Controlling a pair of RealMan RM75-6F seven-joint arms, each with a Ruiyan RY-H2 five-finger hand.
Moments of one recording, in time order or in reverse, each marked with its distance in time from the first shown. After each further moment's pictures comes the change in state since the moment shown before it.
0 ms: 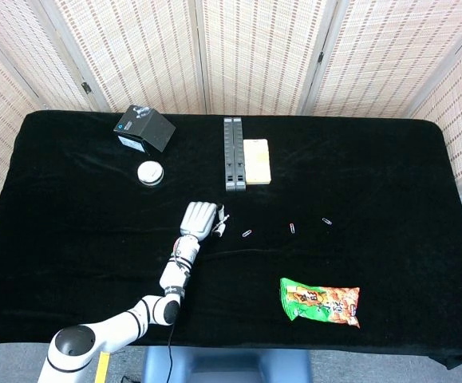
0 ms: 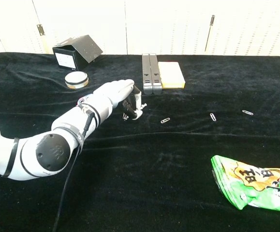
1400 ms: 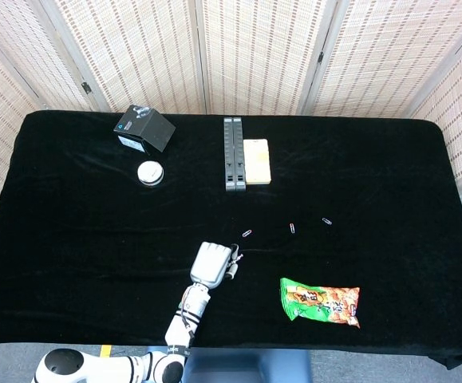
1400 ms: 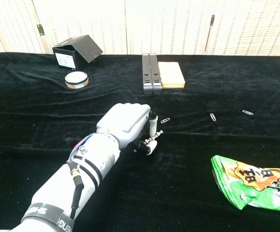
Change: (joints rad) left arm 0.254 -0.031 0.198 -0.466 0.104 0.397 0.345; right arm -0.056 0.012 -0.034 0.054 -0.140 0.172 0.165
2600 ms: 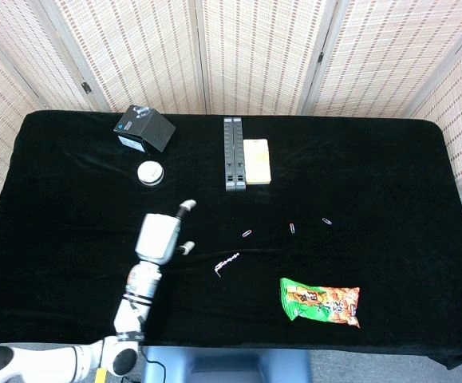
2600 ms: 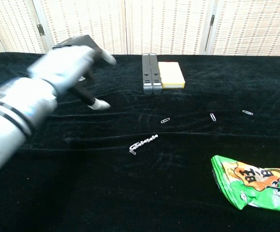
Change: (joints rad) left arm 0.143 0.414 -0.048 -0.348 0.115 0.114 -0.025; right arm 0.037 0.002 -0.010 -0.041 -0.006 -0.058 -0.099
